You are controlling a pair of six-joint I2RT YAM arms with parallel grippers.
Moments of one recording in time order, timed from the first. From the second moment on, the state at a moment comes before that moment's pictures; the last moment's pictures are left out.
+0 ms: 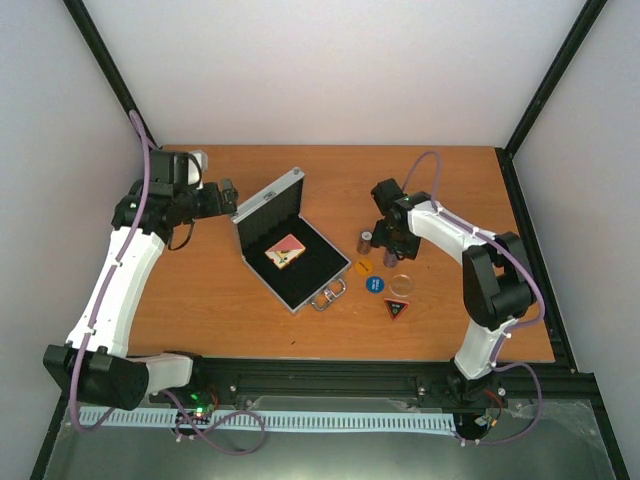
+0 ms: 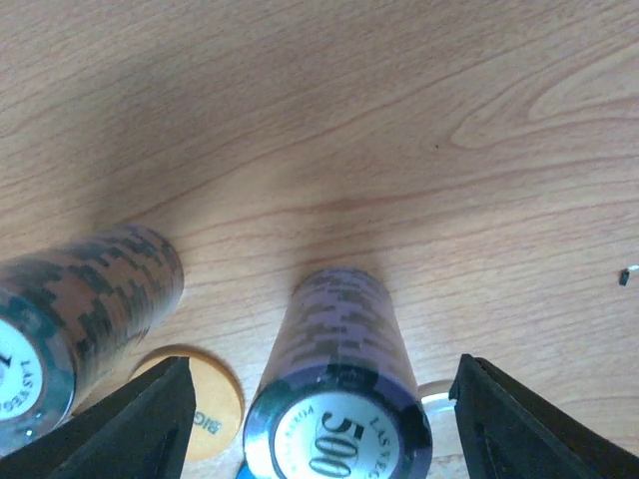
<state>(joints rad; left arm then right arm) -0.15 1.24 1.37 -0.89 0.08 -0.32 0.44 1.78 1.29 -0.86 0.12 0.75</state>
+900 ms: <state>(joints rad) -0.15 1.25 1.37 -0.89 0.07 -0.32 0.41 1.83 1.29 -0.87 0.07 0.72</state>
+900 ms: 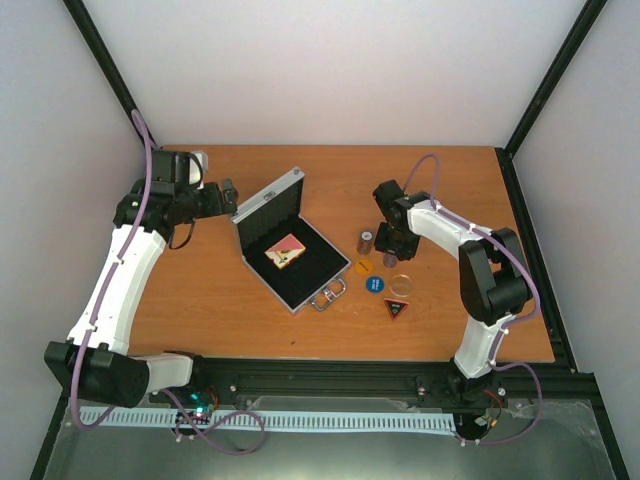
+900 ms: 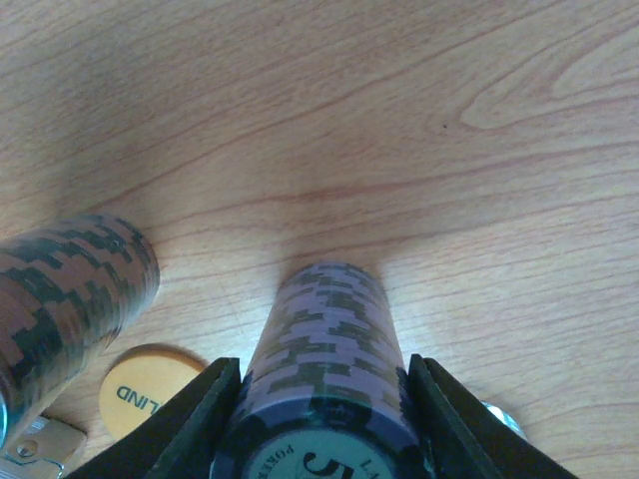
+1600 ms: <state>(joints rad) -0.15 1.25 1.37 -0.89 0.06 -0.32 0.41 1.73 1.25 -0.92 0.02 0.69</state>
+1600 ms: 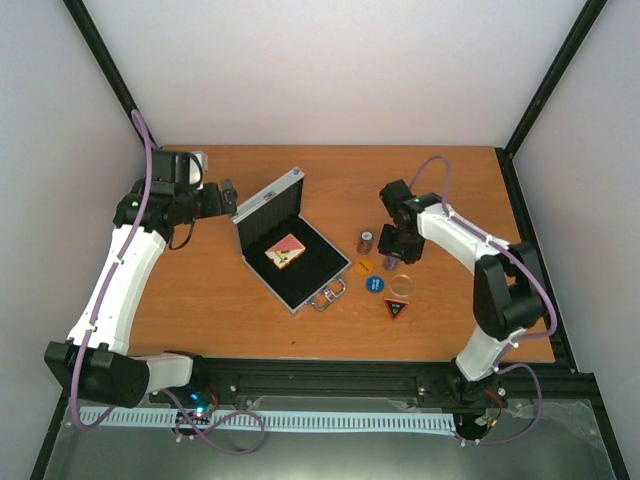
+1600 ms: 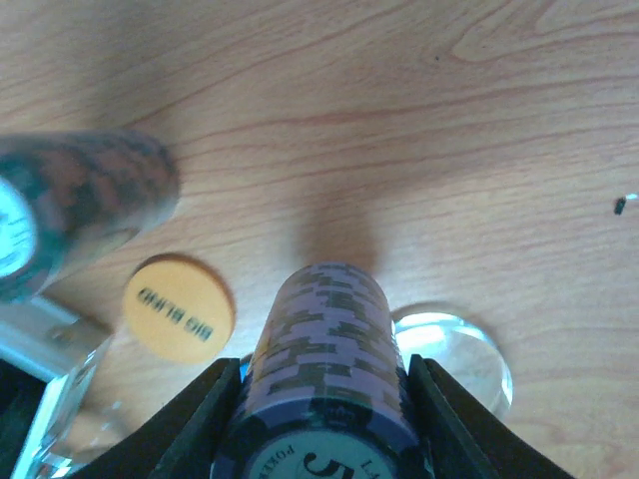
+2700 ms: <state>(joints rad) -0.15 1.23 1.37 -0.92 0.05 -0.31 0.64 1.91 1.40 -0.34 -0.11 0.70</state>
